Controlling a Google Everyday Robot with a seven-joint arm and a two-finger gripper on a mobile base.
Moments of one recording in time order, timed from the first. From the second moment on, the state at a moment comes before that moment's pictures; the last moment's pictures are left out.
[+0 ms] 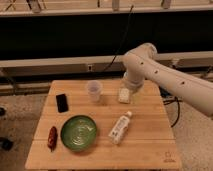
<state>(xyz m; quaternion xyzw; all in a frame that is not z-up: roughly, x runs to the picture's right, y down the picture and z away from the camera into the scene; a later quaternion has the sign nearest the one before) 0.130 0.033 0.732 -0.27 -0.08 -0.21 0.94</state>
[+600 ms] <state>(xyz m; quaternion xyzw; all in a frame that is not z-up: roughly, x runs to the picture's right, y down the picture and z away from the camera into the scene) 0.129 0.035 0.731 -0.27 -0.08 -0.22 0.93</state>
